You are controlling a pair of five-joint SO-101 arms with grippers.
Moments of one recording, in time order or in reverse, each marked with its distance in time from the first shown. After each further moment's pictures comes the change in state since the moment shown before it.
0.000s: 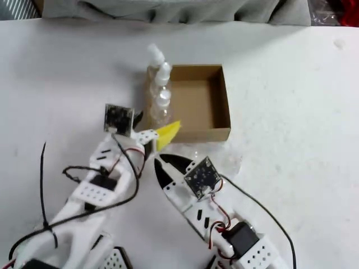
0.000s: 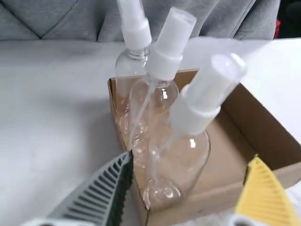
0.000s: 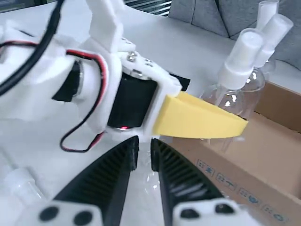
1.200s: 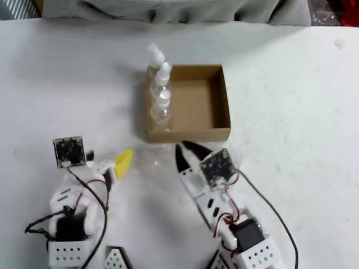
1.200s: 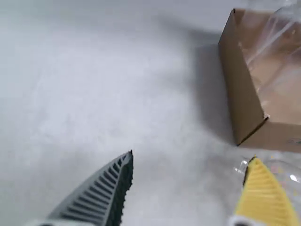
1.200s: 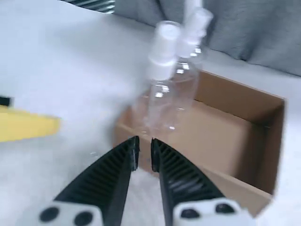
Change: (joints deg) left arm -20.7 -67.8 17.0 64.7 0.0; right arm 12.5 0.0 -0.2 -0.1 2.9
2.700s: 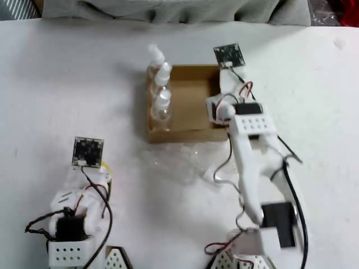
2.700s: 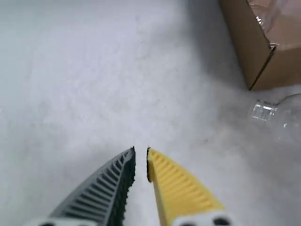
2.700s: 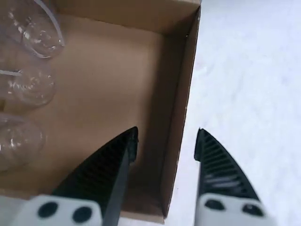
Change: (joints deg) left arm -0.2 -0.1 0.0 7.3 -14.6; right arm 21.9 99.3 -72.9 10.2 1.3
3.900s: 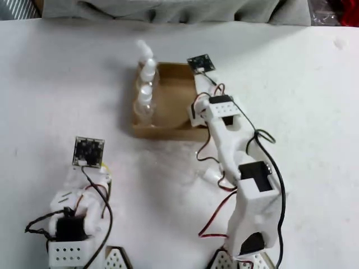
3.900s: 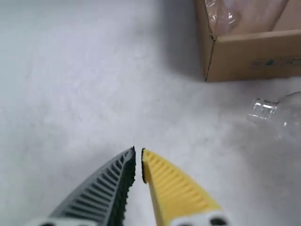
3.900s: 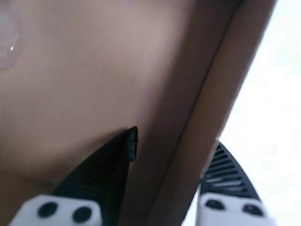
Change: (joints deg) left arm 0.0 0.0 0.0 0.0 -0.4; right arm -8.1 24.8 -13.8 0.0 -0.1
